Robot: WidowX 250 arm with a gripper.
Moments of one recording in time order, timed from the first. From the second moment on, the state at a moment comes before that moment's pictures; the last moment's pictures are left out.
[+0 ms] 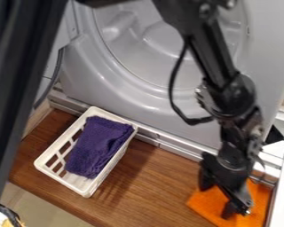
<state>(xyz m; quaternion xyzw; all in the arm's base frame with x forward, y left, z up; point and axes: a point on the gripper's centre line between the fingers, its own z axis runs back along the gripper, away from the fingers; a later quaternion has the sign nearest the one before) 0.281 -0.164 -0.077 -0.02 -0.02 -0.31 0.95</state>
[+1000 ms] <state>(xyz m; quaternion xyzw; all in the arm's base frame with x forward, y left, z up) 0.268 -0.155 -0.030 0.01 0.00 -0.30 0.95</state>
